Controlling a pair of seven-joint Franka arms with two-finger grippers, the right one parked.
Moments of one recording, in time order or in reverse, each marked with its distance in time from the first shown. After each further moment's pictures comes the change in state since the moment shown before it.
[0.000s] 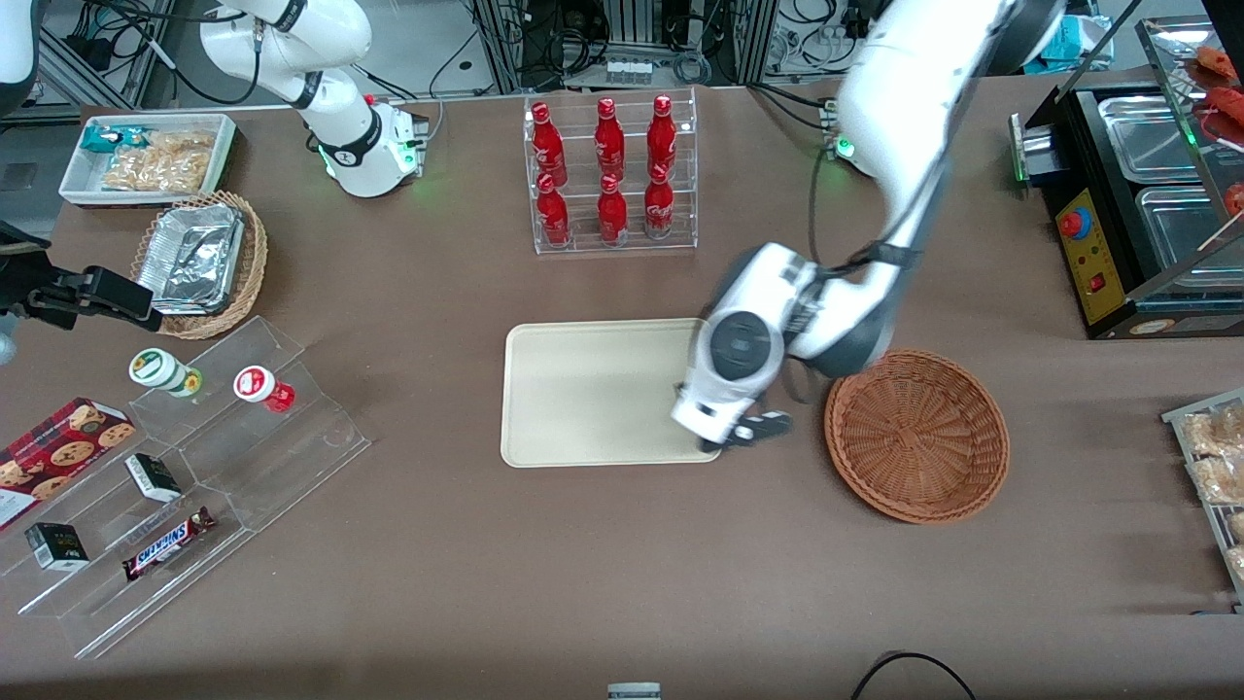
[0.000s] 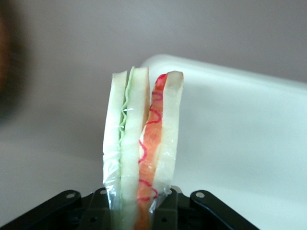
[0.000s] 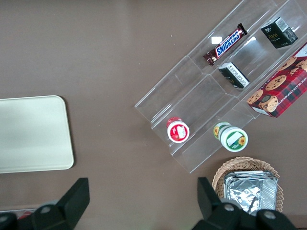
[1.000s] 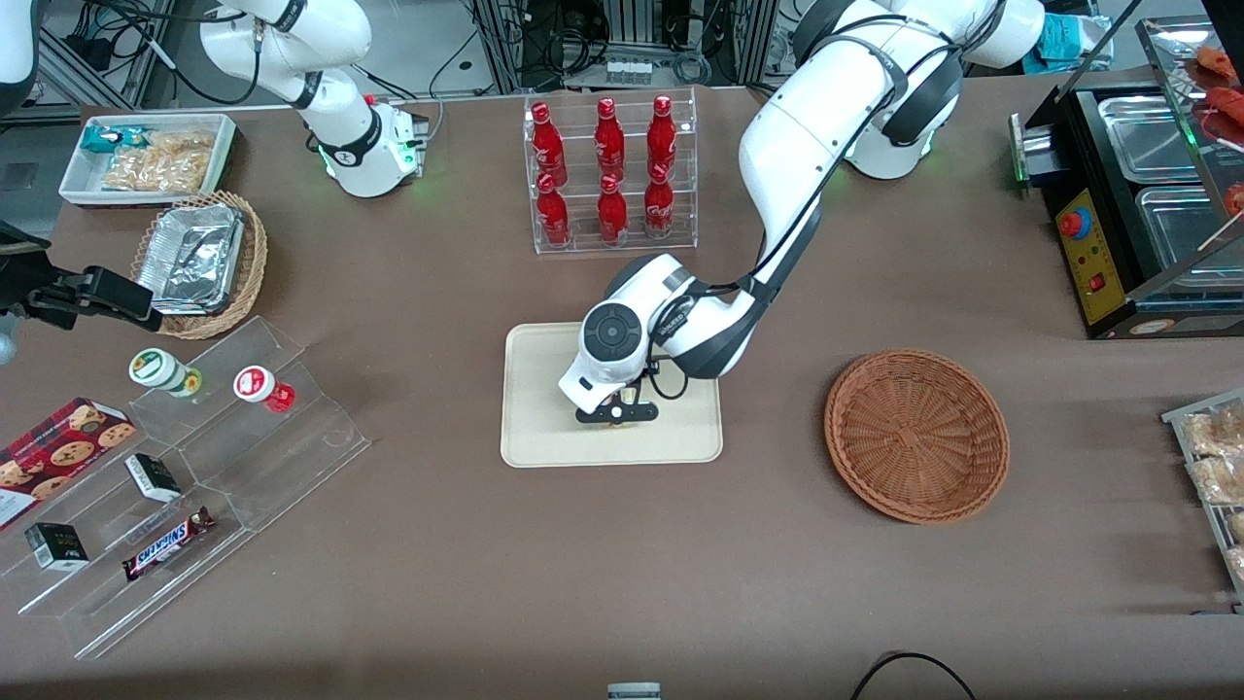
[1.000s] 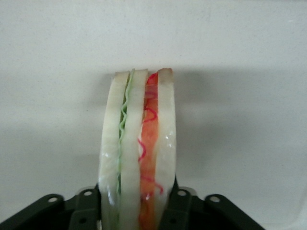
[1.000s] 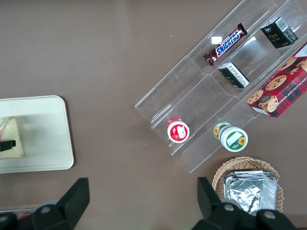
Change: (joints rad) arm -0.077 0.243 -0.093 0.211 0.001 0.121 0.034
